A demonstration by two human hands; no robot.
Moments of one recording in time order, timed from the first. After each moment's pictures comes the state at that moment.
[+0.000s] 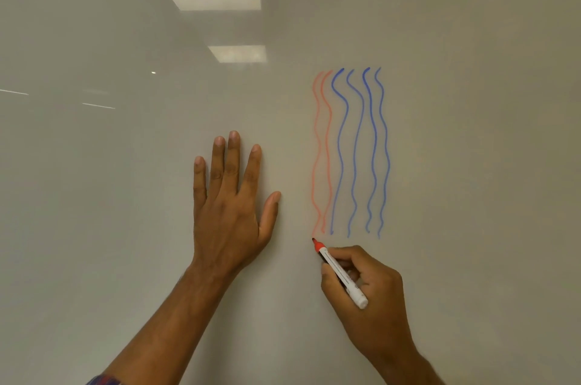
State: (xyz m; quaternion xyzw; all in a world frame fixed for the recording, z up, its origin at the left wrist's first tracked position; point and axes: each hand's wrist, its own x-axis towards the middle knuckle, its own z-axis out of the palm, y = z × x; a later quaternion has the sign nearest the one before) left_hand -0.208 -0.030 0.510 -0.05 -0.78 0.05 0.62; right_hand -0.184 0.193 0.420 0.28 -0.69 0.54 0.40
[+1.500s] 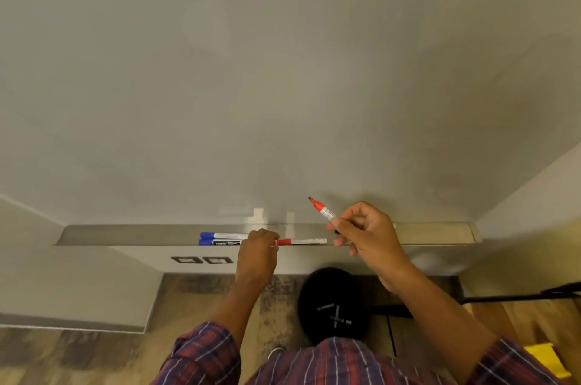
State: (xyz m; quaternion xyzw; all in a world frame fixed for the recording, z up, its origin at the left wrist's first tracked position) left_hand -0.104 0.089 0.000 0.12 -0.98 -0.18 -0.01; right_hand -0.143 0.334 0.139 -0.01 -0.73 0.66 -0.19
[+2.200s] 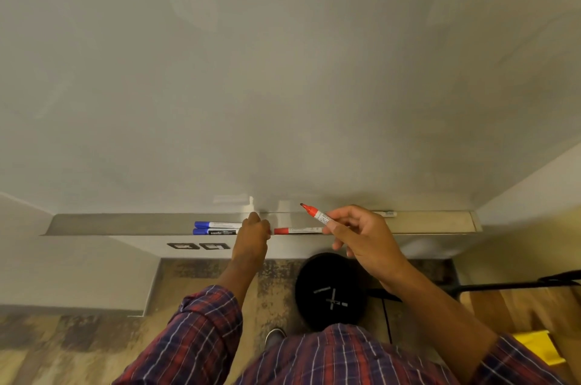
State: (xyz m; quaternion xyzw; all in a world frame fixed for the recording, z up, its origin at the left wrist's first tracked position) left_hand -0.129 0.067 -0.052 0.13 -0.98 -0.14 -0.09; right_hand -0.139 0.332 0.120 0.03 -0.76 0.61 -0.22
